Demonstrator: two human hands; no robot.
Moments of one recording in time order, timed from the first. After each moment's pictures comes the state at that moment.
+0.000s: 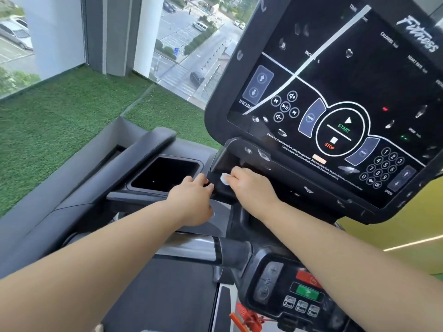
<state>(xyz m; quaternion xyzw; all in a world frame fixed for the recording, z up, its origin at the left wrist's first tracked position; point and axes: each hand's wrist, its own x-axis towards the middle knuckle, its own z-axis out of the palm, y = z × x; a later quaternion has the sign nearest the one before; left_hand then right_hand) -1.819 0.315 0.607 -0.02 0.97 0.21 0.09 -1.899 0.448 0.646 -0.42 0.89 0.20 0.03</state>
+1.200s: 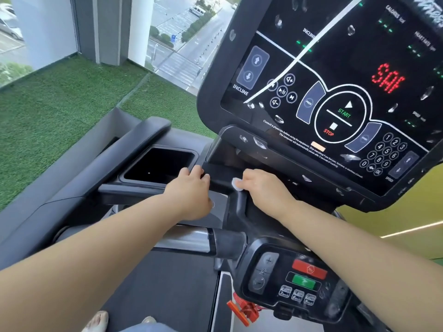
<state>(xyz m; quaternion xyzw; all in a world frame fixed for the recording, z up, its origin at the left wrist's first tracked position) -1.819 0.325 0.607 -0.02 0.97 0.21 0.11 -1.915 0.496 0.641 -0.46 0.88 0.12 0.03</state>
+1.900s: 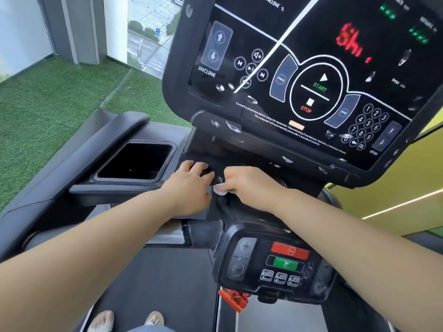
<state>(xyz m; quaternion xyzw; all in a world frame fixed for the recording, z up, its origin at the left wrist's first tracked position) -1.831 0.357 0.613 0.06 0.98 0.16 0.11 -1.908 0.520 0.637 -0.53 0.84 0.01 0.05</state>
